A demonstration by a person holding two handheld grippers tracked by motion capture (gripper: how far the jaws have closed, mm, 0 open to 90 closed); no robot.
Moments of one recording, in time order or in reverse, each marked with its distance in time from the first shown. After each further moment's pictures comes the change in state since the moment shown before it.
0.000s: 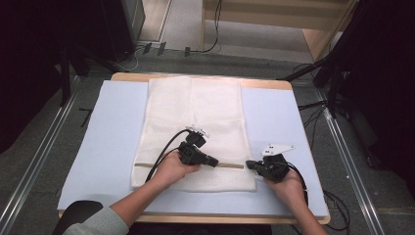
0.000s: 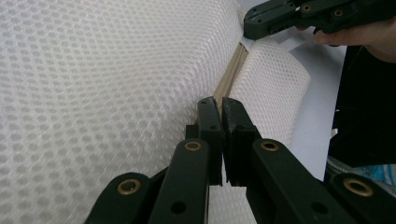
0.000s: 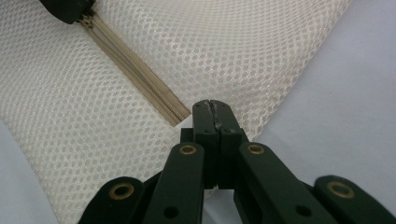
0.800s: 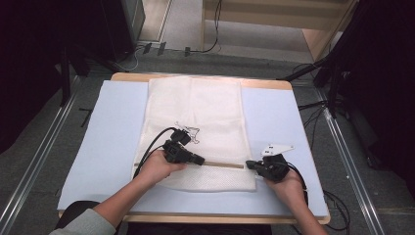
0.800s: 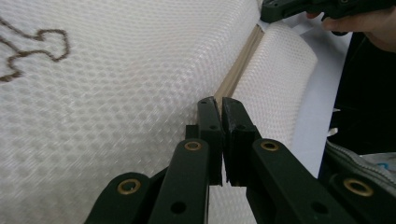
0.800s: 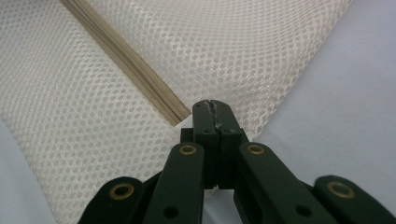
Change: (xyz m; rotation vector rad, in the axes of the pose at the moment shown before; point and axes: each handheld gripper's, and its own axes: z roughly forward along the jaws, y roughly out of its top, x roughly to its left) left arm 0.017 -0.019 -0.038 0.007 0.020 -0.037; right arm 0.001 0.000 0.000 0.005 -0.005 -0.004
